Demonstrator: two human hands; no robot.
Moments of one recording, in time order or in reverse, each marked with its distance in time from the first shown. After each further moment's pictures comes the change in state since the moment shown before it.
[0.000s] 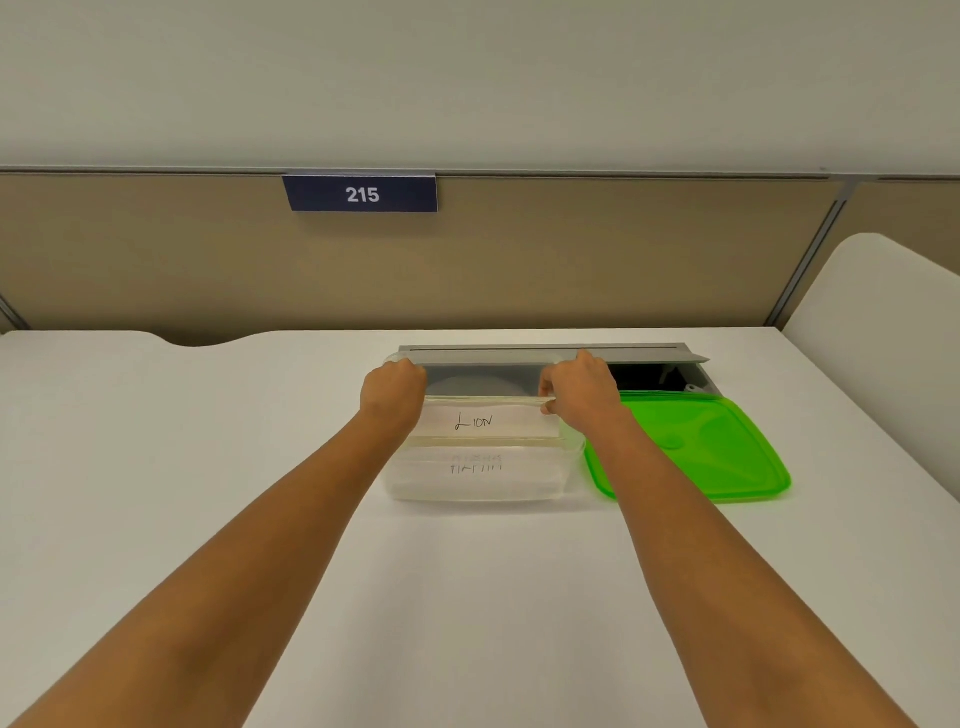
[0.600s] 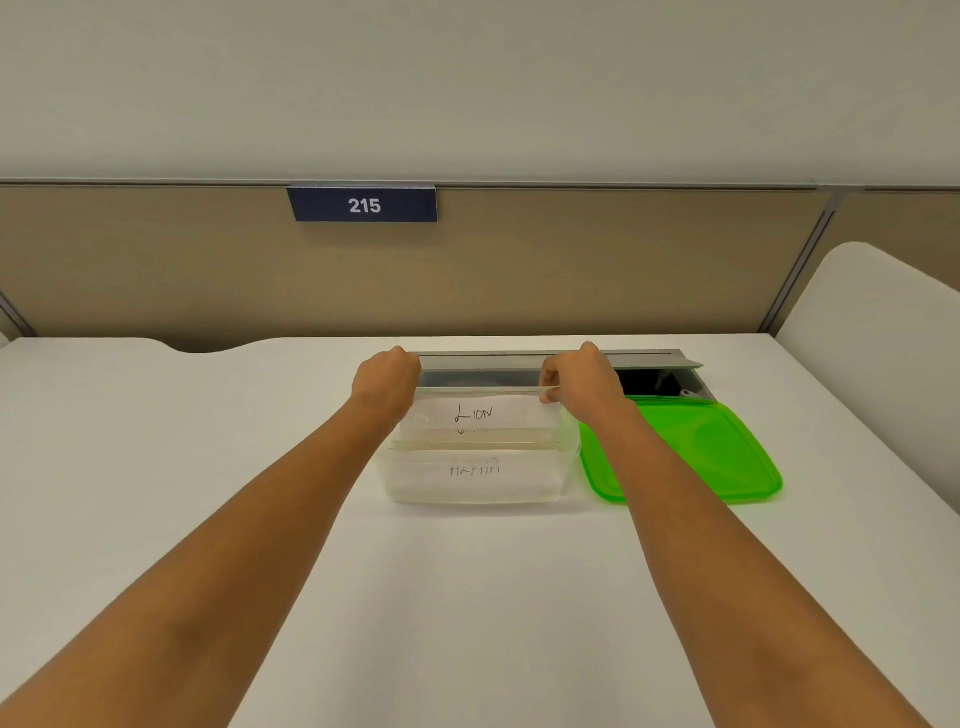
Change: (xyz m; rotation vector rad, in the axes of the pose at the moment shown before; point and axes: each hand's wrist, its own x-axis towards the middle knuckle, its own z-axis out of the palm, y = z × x) left_hand 0.002 -0.010 -0.022 -0.019 -0.060 0.001; right_hand -0.002 0.007 -0.017 0.323 0.023 0.105
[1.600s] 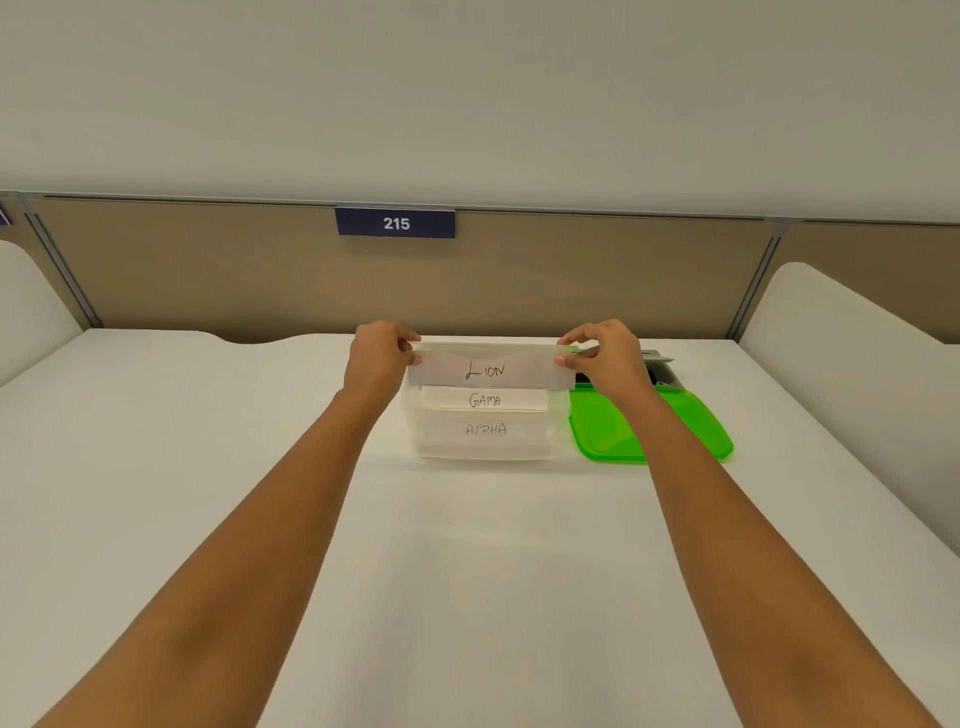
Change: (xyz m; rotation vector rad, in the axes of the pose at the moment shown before) left_hand -0.099 -0.025 -0.052 -0.769 0.315 -0.106; right_hand -0.099 -0.015 -0.061 0.526 0.258 -0.005
